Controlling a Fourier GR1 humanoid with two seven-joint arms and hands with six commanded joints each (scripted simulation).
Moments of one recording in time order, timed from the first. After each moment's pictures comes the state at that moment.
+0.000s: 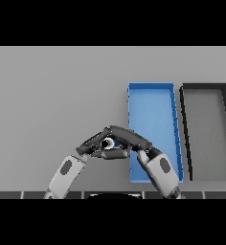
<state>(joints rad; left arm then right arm) -0.21 0.04 -0.44 -1.58 -0.09 -0.42 0.04 -0.39 0.03 0.38 -1.90 -0.10 0.53 0.43</state>
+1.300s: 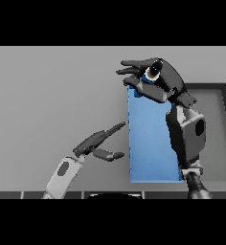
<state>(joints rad) -0.18 0.05 -0.43 -1.61 -0.09 -0.39 0.12 -0.92 -0.18 -0.07 -1.73 -0.41 0.21 0.58</state>
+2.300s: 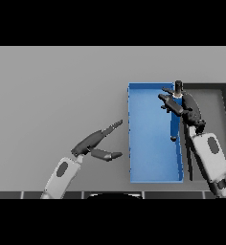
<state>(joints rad) -0.17 0.07 -0.42 -1.61 -0.13 -0.35 0.06 -0.41 -0.54 0.20 -1.60 -0.44 -0.18 0.61</state>
